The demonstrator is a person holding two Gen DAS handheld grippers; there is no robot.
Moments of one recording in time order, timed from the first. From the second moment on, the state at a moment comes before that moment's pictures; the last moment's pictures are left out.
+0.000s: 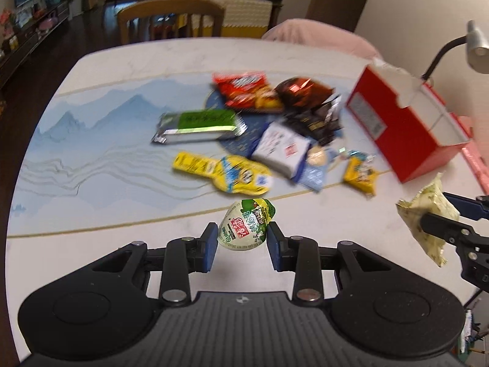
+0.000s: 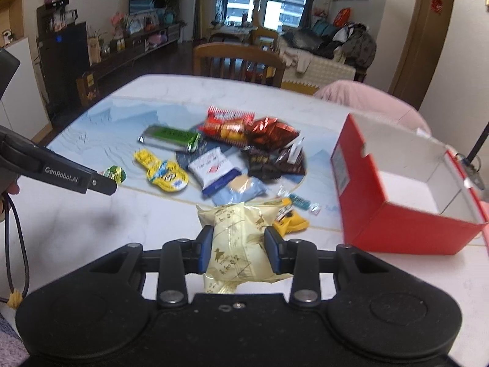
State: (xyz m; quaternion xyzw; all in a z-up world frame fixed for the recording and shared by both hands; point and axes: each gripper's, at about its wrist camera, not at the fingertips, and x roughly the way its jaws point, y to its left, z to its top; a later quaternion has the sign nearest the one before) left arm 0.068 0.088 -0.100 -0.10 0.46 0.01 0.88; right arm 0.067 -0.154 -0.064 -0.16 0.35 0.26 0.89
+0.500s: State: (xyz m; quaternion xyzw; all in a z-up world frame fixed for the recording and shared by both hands) left arm 0.121 0.002 -0.018 -0.07 0.41 -0.04 0.91; right arm 0.137 -0.232 -0.004 -0.12 0.30 0.23 0.92
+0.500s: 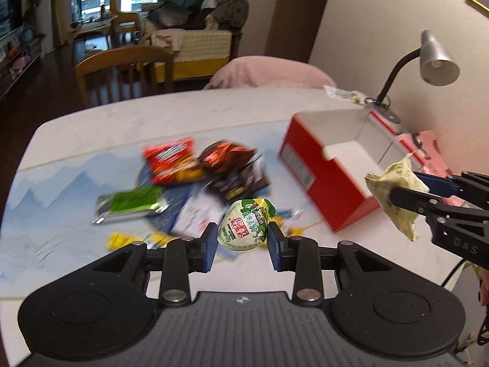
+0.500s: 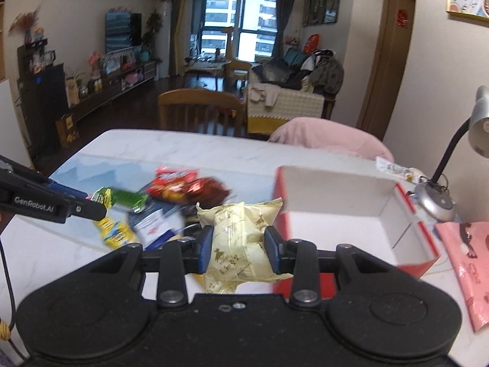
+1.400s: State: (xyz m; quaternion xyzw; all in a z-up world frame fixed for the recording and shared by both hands) left arm 0.344 -0.204 -0.070 0.02 0.51 -0.12 0.85; right arm 0.340 -0.360 -0.088 -0.11 0.42 0.18 0.88
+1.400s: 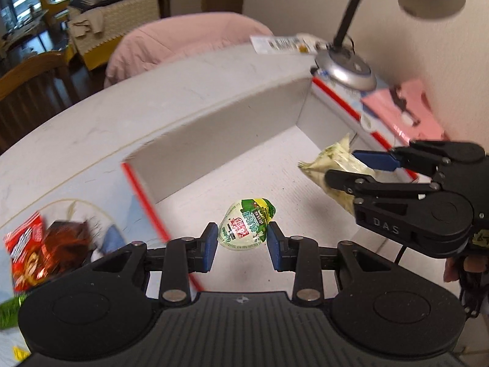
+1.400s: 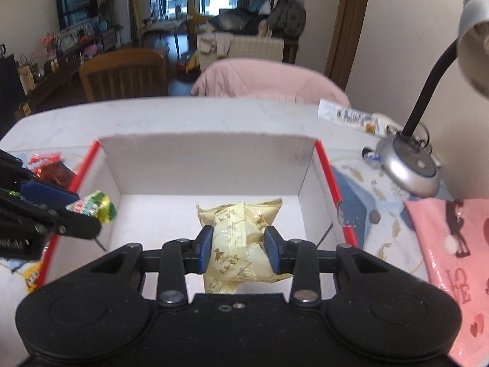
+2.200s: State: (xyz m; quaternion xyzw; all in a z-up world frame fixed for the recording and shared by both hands) left arm 0.380 -0.252 -0.137 0.10 0.57 -0.13 0.80; right arm 0.360 -0.351 -0.129 -0.17 0.48 0.24 0.83
